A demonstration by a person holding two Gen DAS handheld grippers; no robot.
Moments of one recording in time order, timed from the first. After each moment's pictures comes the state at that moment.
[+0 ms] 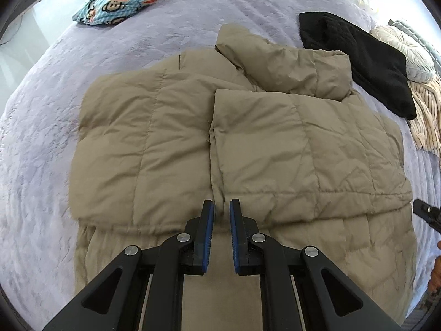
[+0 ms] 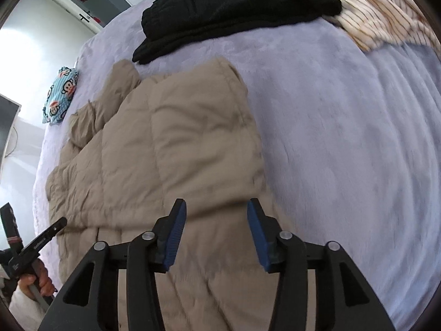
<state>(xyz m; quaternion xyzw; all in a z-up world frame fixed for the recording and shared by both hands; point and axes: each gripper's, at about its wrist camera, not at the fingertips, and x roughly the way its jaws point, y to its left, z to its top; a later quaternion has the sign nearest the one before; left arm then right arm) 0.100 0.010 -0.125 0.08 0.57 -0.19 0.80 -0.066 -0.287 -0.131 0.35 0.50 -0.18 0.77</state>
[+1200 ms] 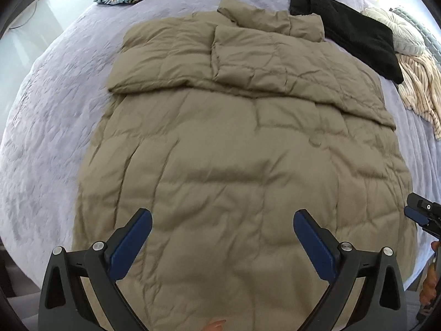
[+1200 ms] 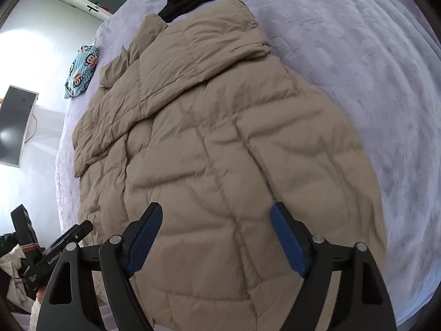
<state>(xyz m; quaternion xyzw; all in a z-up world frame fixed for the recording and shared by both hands) -0.042 0.068 -0.109 0.09 0.60 -0.17 0.78 -0.161 -0.194 -0.127 0.39 0.52 -0.13 0.75</state>
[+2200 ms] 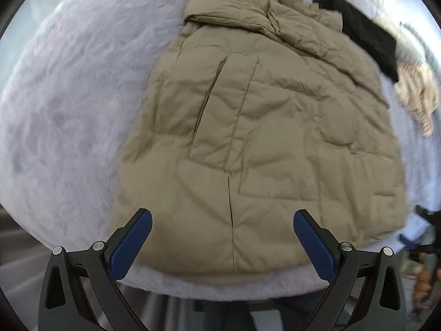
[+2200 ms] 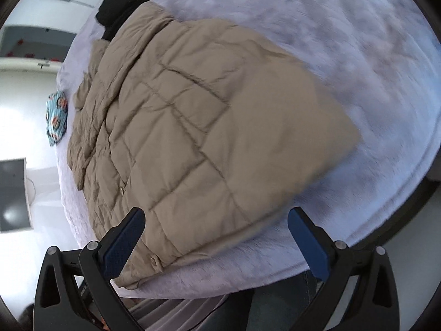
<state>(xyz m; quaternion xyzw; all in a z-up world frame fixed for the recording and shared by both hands) -0.100 0.208 -0.107 0.01 0.66 -0.18 0.73 -0.294 -0.149 -0.128 0.55 0.48 -0.24 0.65</state>
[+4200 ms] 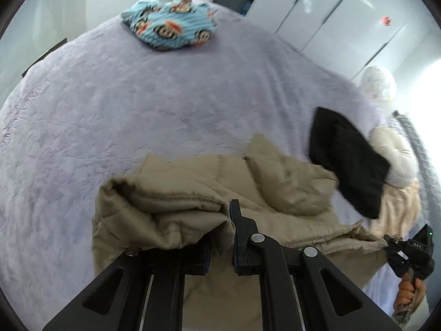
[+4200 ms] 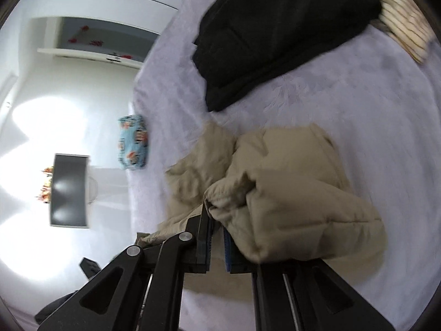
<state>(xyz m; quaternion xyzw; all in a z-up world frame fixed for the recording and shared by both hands) 0.204 0.075 -0.029 -0.12 0.54 -0.16 0.82 0.022 -0.362 -0.056 0.53 0.42 -0.07 0.73</state>
